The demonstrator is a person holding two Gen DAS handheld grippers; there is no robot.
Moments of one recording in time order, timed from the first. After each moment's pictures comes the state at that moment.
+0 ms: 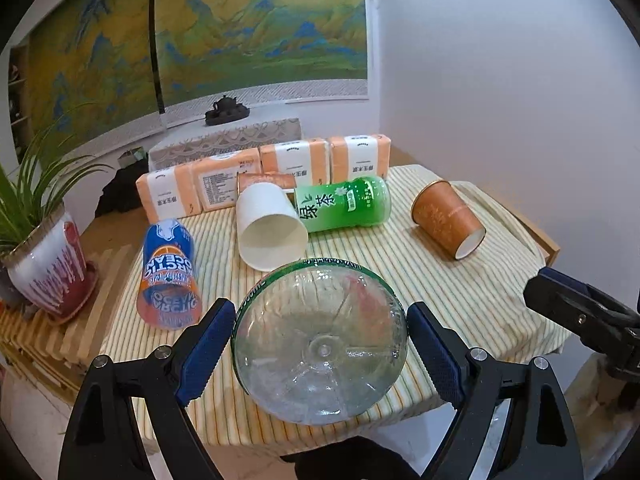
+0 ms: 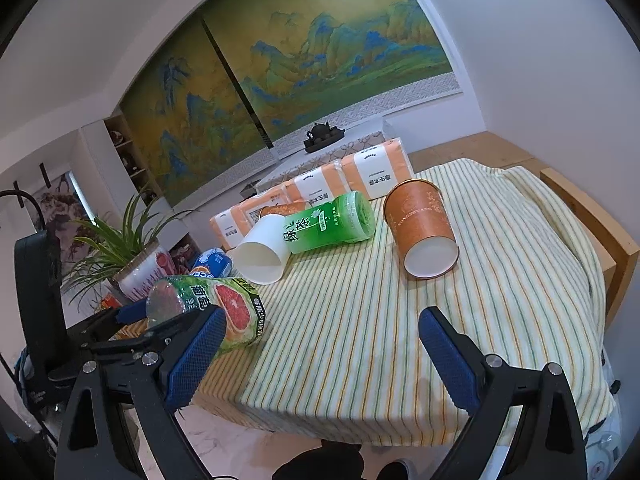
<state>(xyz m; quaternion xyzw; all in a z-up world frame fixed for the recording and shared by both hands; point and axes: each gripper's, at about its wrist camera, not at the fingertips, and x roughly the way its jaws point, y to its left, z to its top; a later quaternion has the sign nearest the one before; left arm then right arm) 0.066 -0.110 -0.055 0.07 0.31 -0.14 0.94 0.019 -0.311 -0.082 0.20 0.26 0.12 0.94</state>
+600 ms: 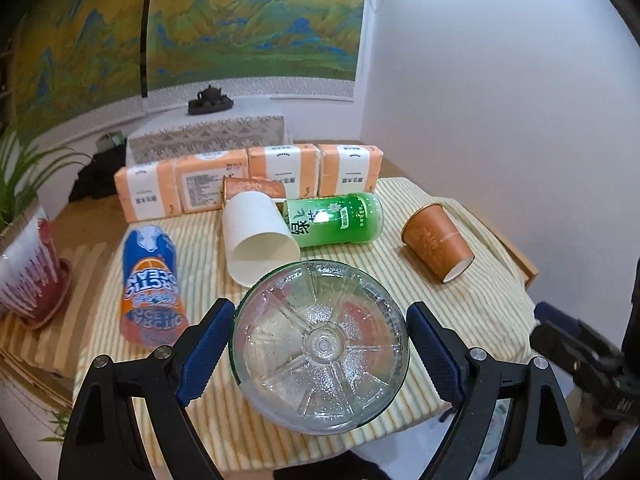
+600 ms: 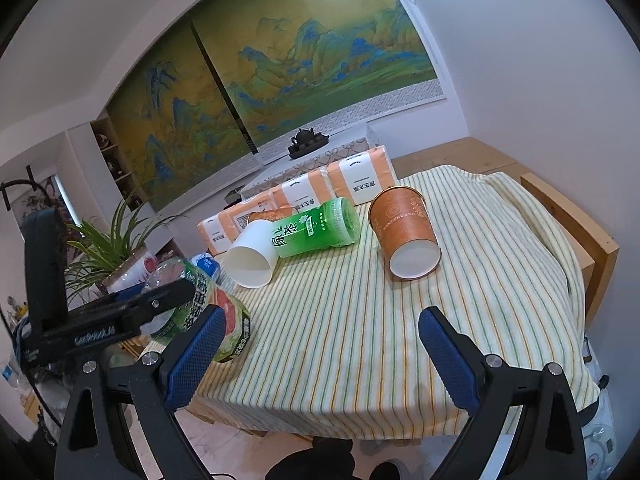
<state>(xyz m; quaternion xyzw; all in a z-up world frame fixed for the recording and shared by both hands) 0.100 -0.091 -0.043 0.02 0.33 -0.19 0.93 0.009 -0.308 -0.075 0.19 0.25 0.09 0.94</state>
